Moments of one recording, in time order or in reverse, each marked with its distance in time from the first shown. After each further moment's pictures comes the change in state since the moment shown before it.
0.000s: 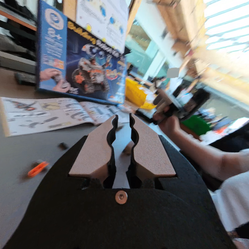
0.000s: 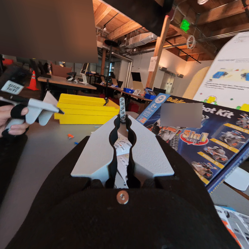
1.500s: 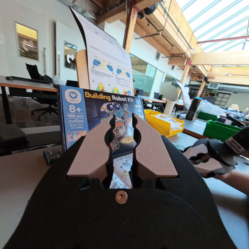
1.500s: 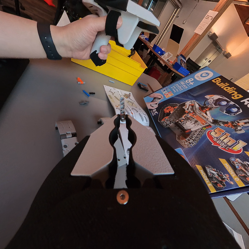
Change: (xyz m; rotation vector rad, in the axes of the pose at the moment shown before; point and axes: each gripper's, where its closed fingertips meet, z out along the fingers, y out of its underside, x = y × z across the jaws) left arm -0.047 -0.111 0.103 0.221 0.020 0.254; right arm -0.031 0.078 0.010 -0.341 -0.243 -0.286
